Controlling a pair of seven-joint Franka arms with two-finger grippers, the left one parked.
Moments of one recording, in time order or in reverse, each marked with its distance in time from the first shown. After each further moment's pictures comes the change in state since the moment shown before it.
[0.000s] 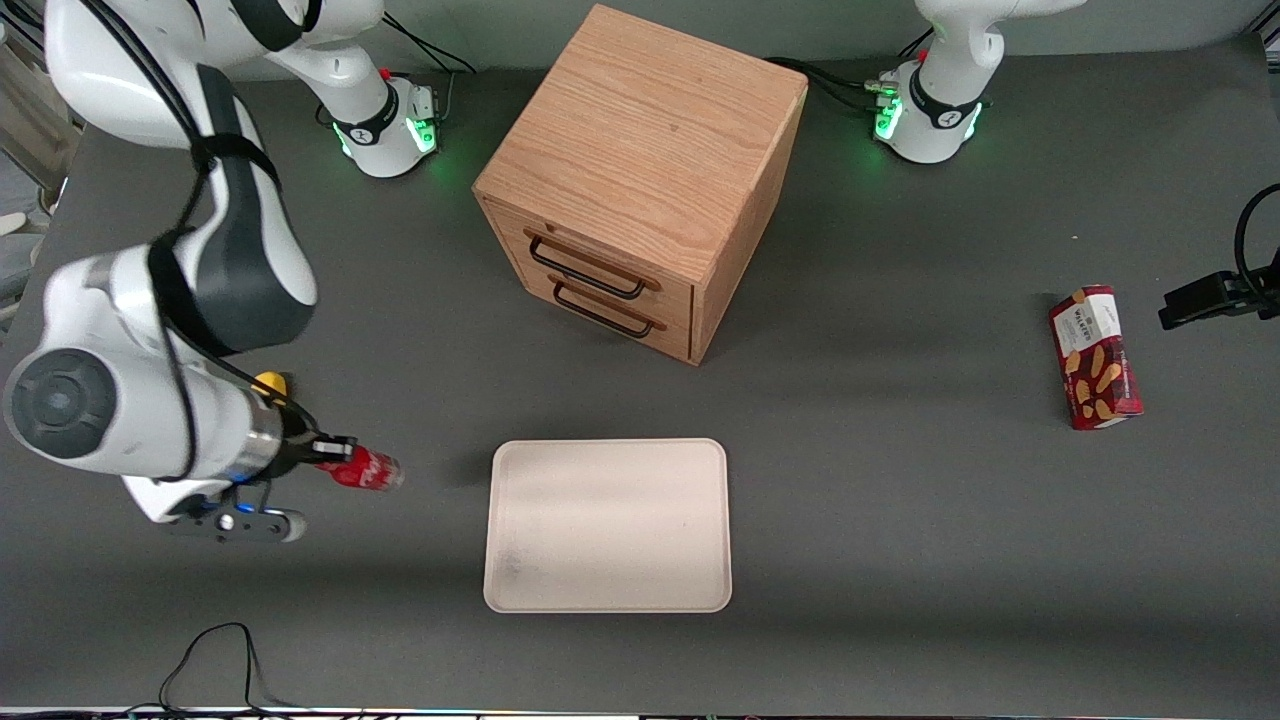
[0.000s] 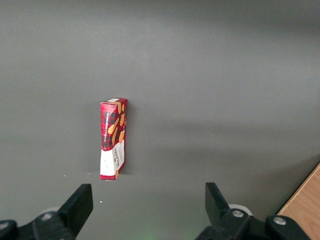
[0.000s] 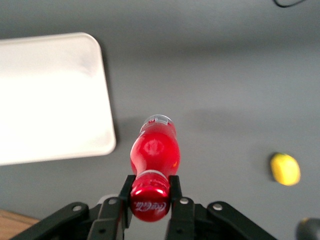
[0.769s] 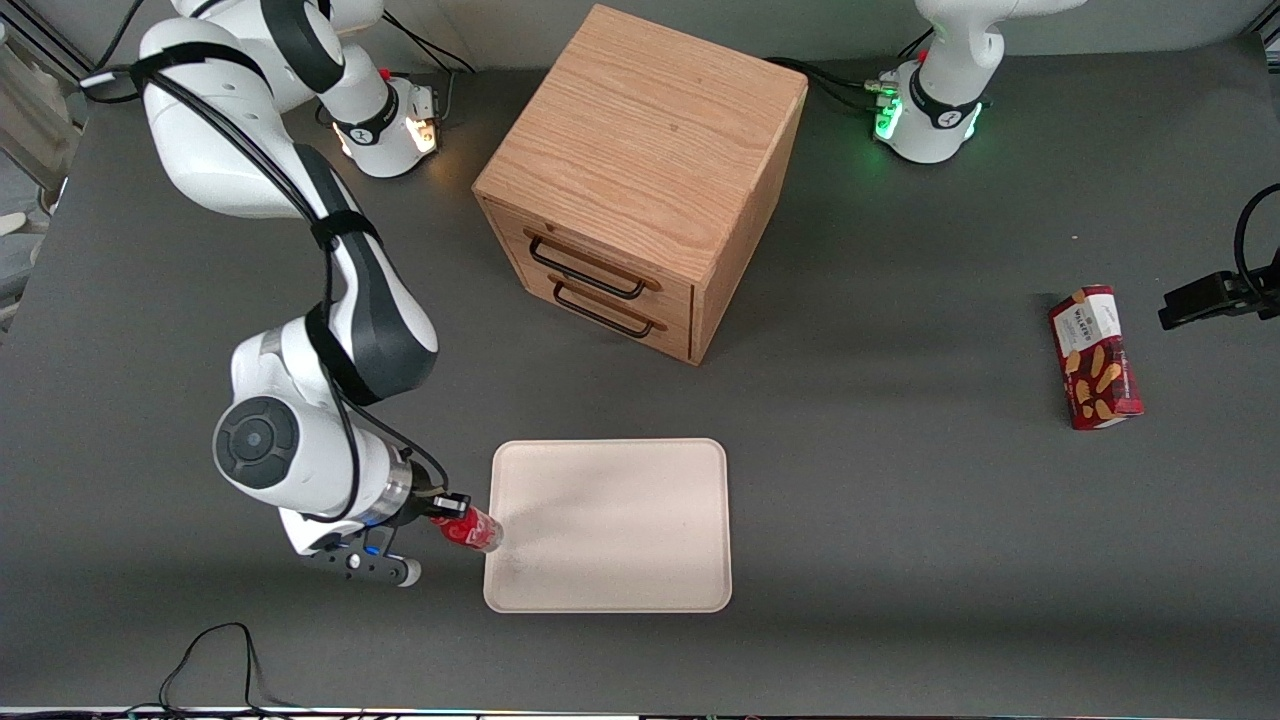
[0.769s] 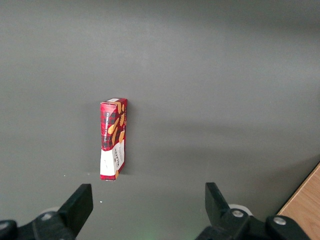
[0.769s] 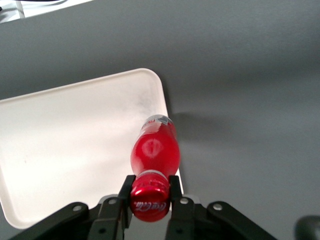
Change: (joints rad) arm 0.053 0.172 0.060 0.019 0.000 0.307 0.181
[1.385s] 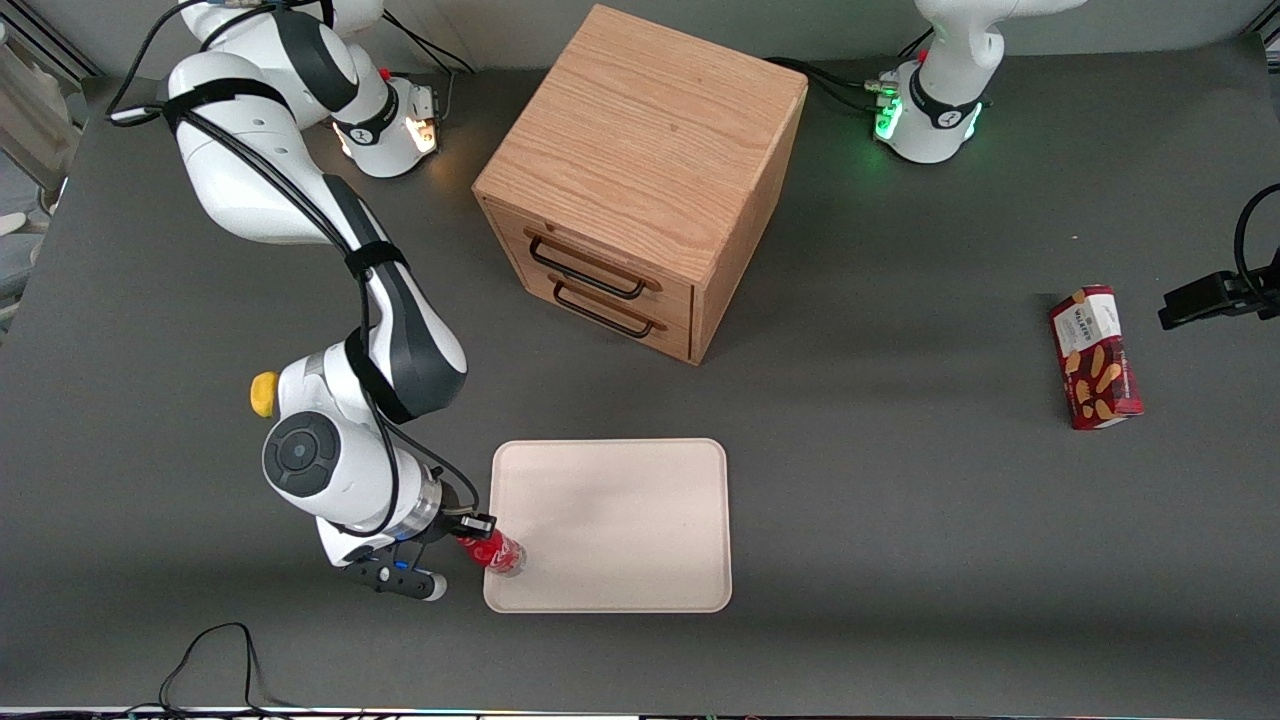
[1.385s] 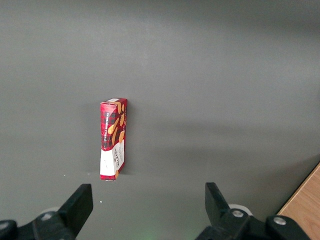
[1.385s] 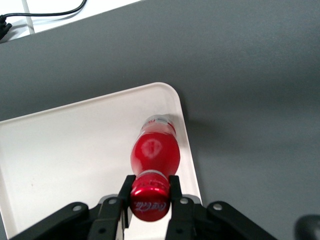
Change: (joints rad) arm 0.013 0.065 0.000 0.005 0.000 0.130 0.030
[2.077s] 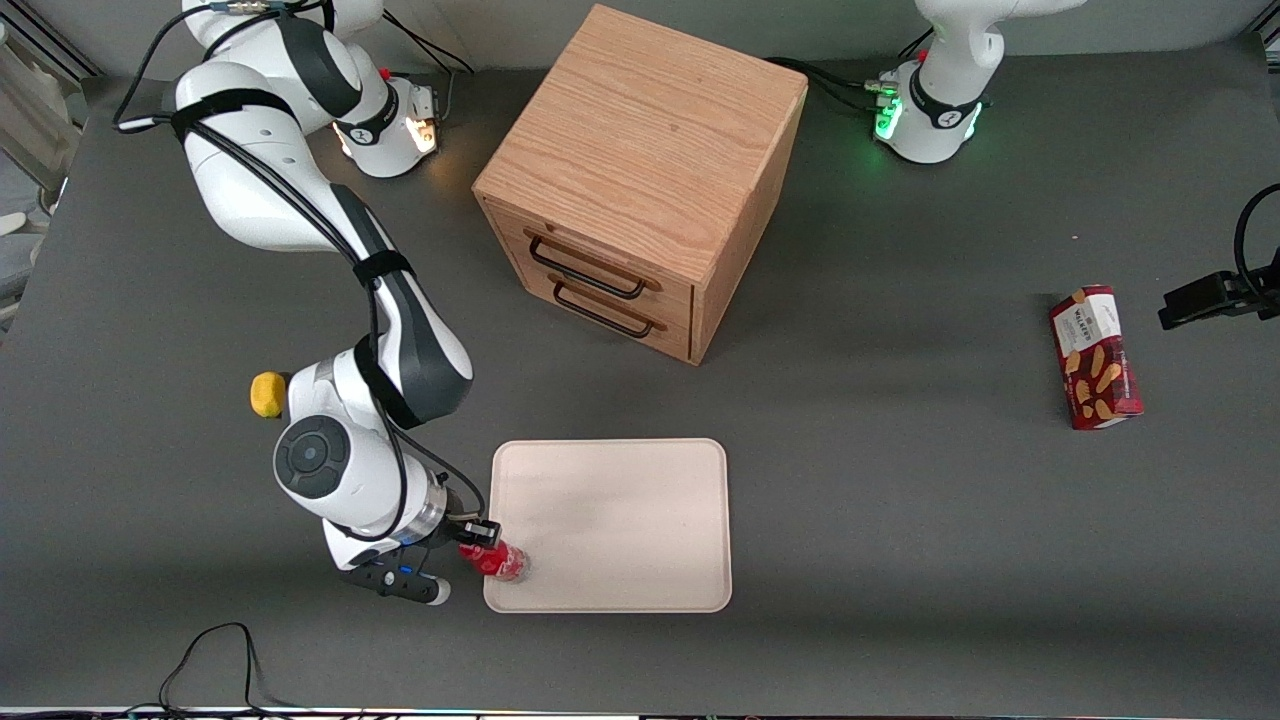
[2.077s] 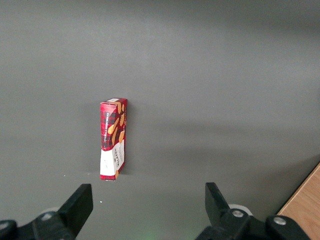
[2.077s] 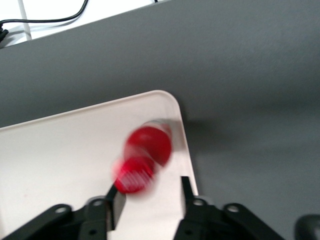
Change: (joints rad) arm 0.008 0.016 -0.002 0.003 -0.048 0.031 0.019
